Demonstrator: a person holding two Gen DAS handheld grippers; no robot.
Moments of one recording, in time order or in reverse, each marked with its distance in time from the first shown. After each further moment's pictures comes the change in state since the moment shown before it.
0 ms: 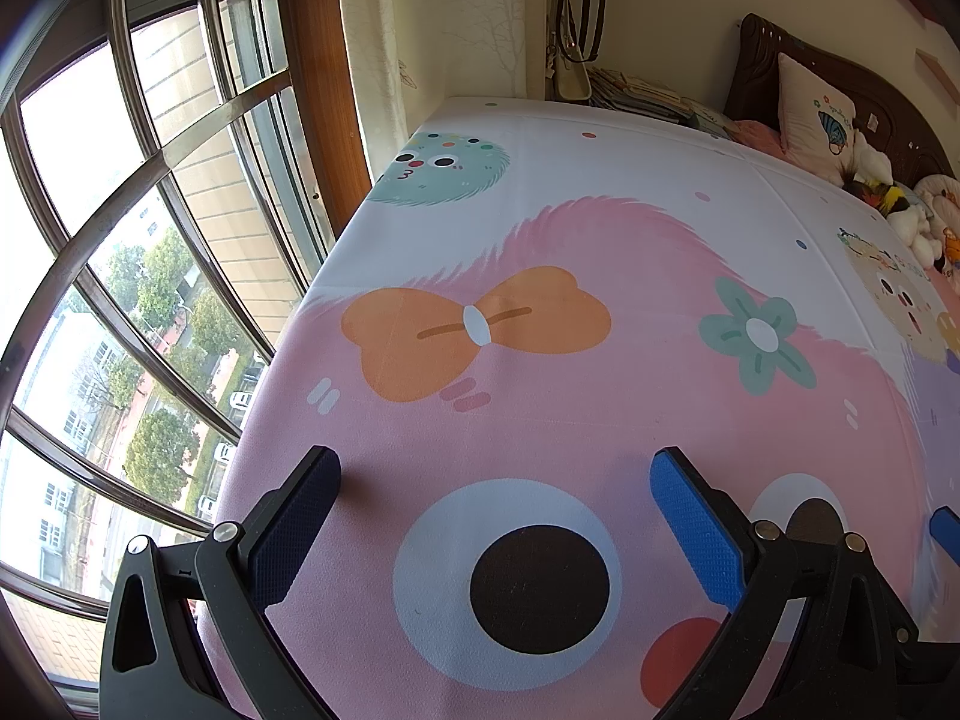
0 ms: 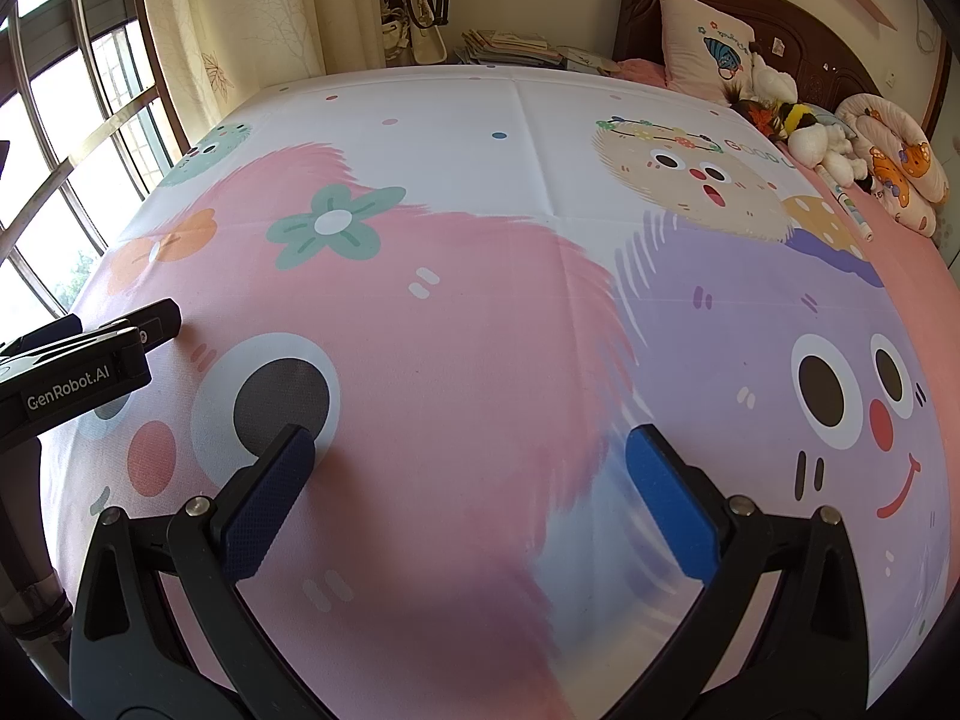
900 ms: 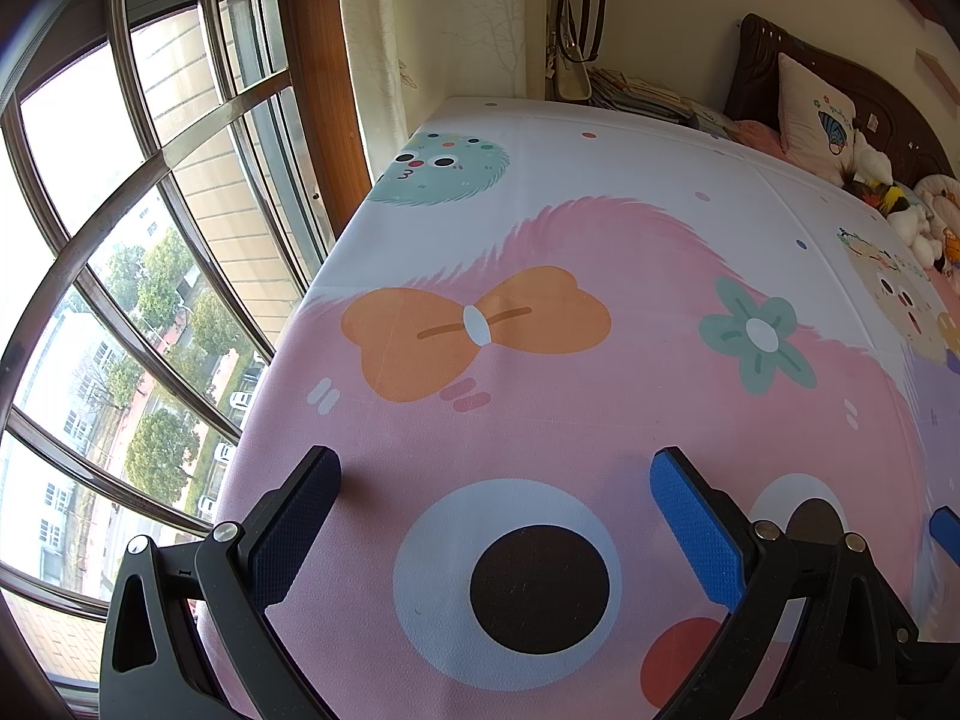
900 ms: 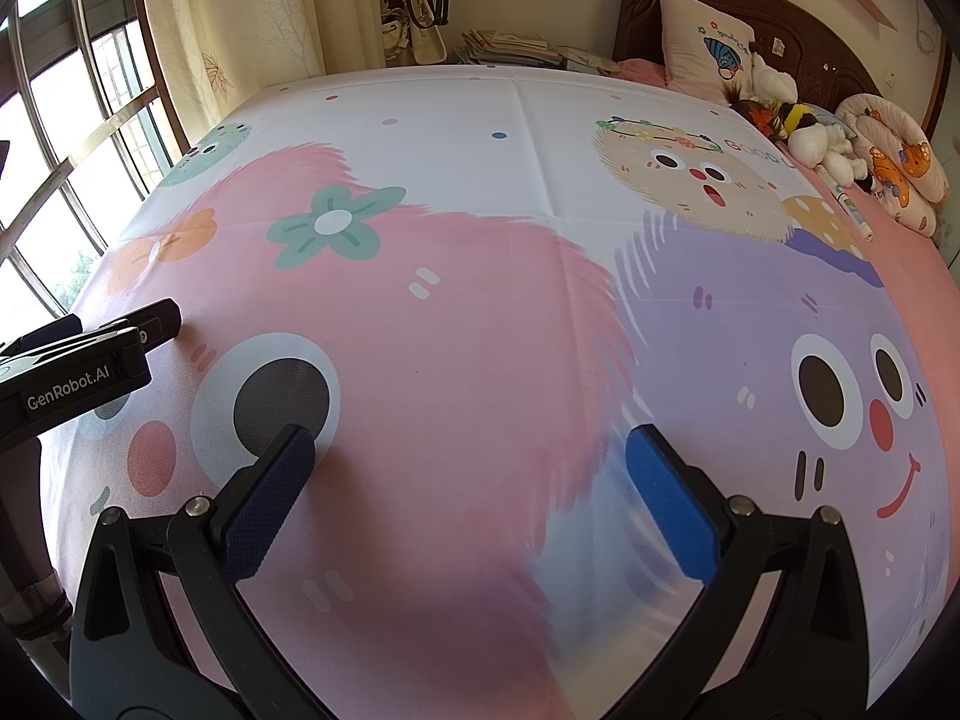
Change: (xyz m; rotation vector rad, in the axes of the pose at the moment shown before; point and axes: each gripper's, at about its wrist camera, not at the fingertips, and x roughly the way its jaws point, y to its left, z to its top) left arm 0.000 0.000 0.000 0.000 0.000 0.000; right arm 0.000 0.000 0.000 0.000 0.000 0.000
